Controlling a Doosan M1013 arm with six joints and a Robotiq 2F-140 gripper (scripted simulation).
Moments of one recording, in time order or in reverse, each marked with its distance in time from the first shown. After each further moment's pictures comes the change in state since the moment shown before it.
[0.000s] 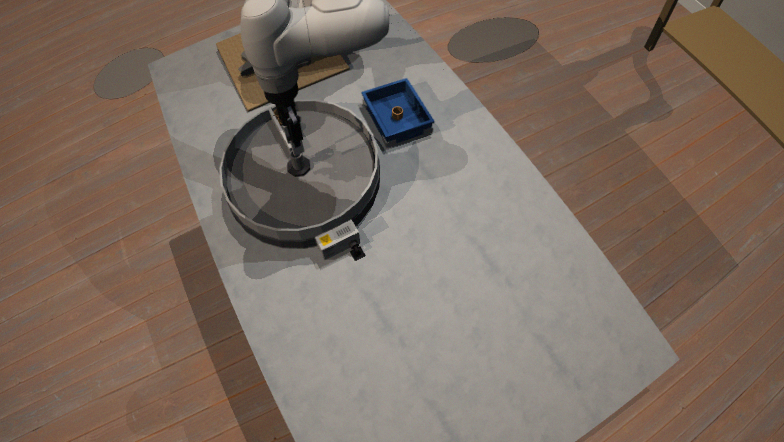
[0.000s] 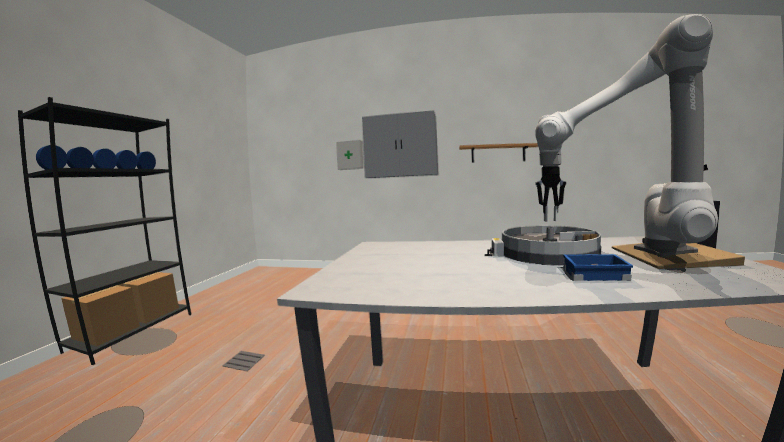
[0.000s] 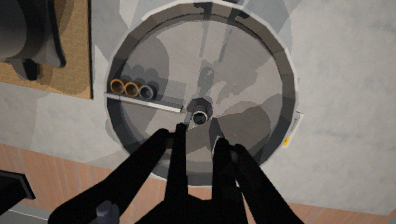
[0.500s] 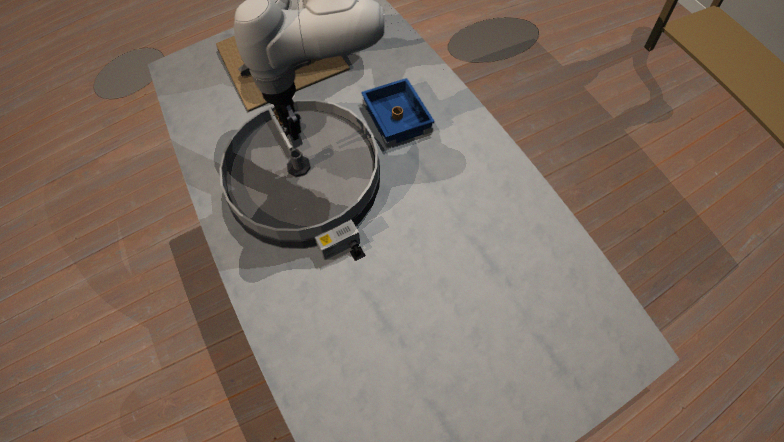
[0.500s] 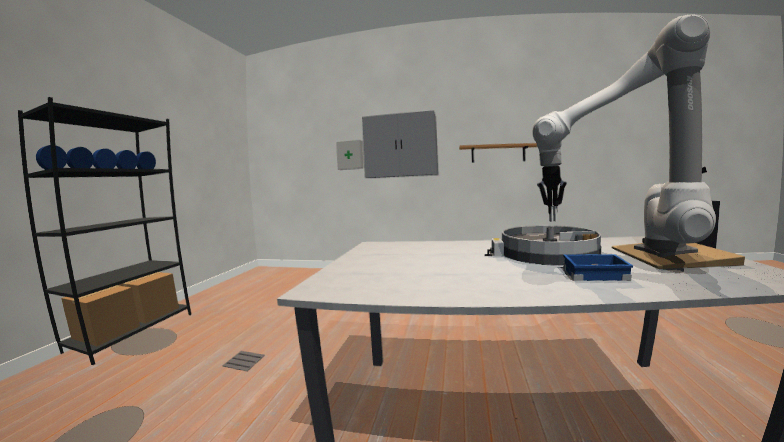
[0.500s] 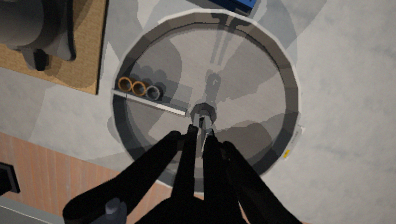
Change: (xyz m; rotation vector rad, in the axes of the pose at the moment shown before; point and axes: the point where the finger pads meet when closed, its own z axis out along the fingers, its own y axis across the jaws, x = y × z) arm 0.004 -0.009 0.000 0.028 0.048 -0.087
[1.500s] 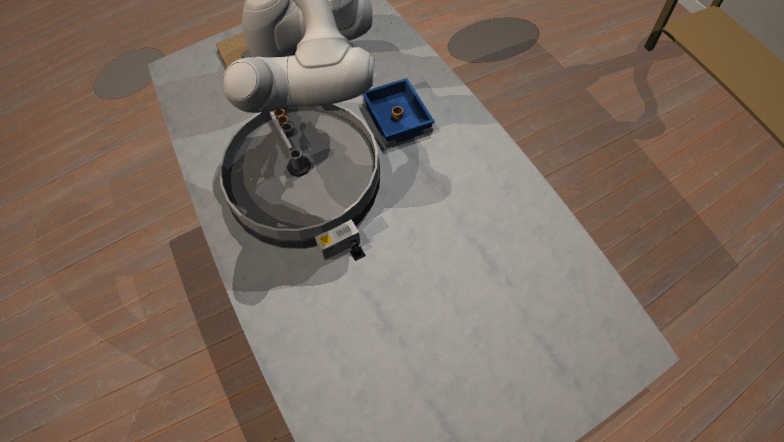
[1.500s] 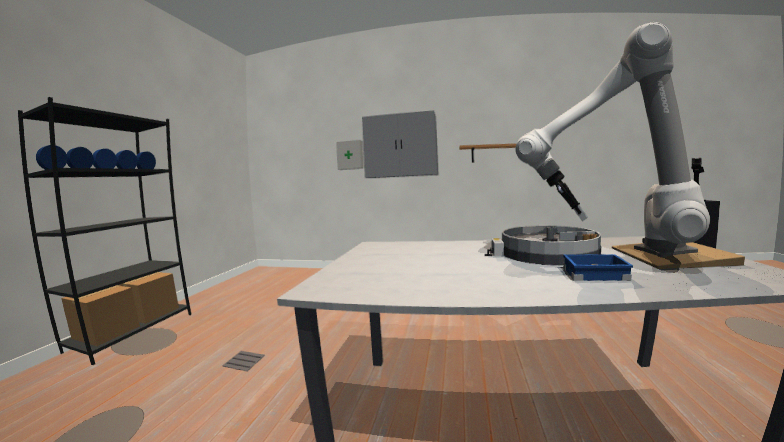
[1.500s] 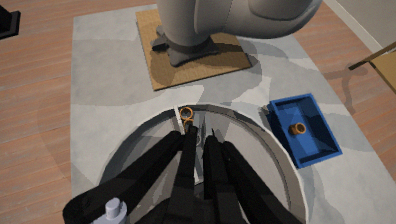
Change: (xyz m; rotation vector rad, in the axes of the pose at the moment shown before) arm 0.027 -0.115 0.002 0.347 0.507 -0.923
